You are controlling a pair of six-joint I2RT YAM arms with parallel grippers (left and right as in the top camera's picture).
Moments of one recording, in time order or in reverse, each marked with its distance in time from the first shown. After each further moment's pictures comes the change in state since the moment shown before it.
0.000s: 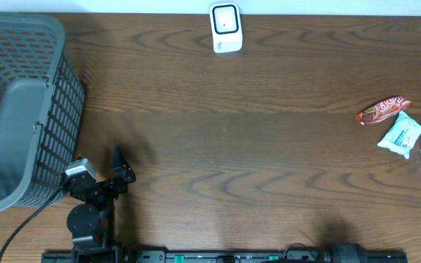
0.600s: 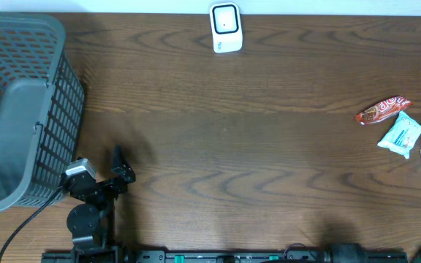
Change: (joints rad) left arm 0.000 0.000 0.000 0.000 0.000 0.000; right arm 0.004 -0.057 -0.686 0.714 0.123 -0.009
